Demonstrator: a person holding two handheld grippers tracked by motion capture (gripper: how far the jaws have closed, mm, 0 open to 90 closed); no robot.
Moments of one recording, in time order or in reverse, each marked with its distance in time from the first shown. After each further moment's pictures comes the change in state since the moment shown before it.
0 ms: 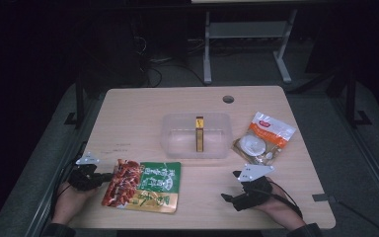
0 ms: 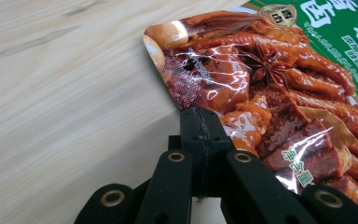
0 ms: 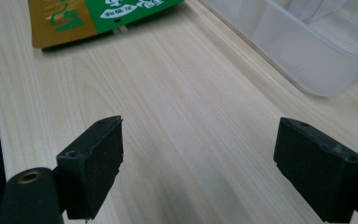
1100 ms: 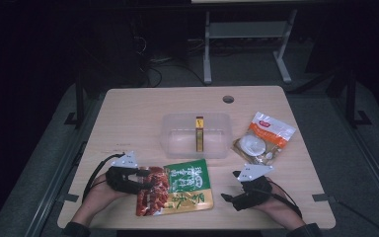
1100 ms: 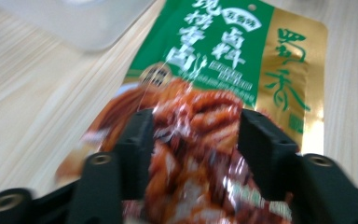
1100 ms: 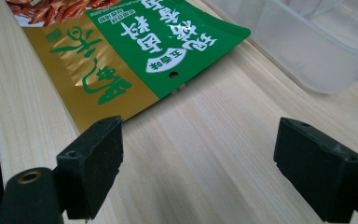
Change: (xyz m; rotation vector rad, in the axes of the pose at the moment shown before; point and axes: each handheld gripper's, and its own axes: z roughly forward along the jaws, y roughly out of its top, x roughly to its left) left arm -0.084 0.062 0.034 -0.070 -0.336 0.366; right arm -0.001 -0.001 0.002 0.009 0.001 0.010
